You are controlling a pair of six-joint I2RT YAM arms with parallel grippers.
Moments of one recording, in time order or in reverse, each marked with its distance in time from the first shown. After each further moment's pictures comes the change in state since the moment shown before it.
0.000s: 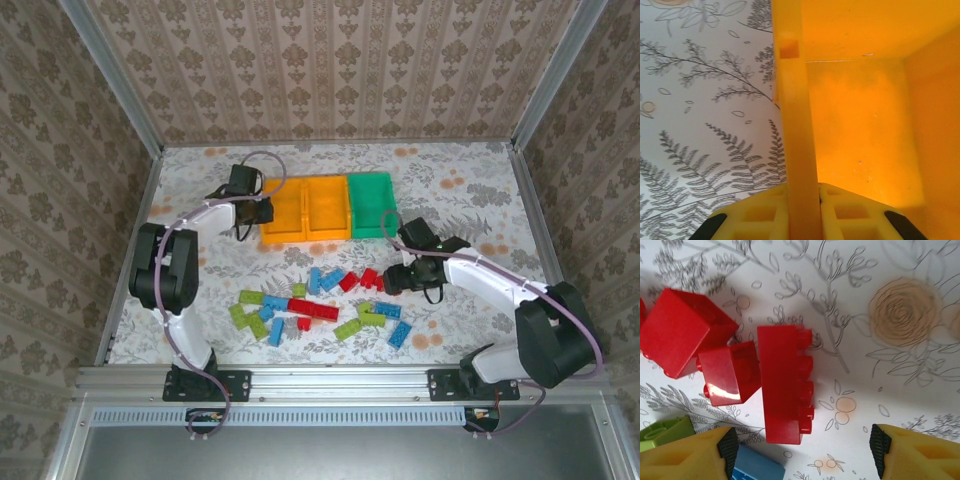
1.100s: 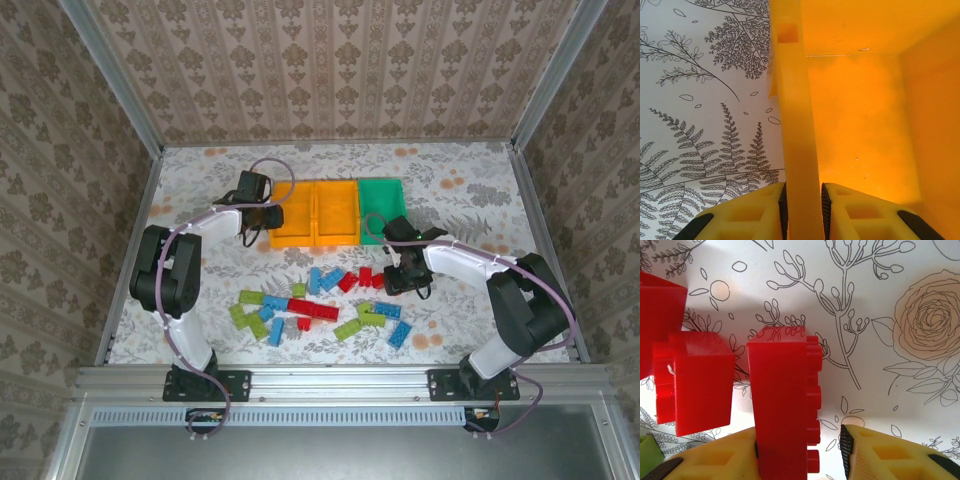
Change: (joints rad) left arm -0.051 -0.023 -0.057 0.047 0.019 -0.031; right arm 0.040 0.184 0.099 -0.057 0.055 -0.023
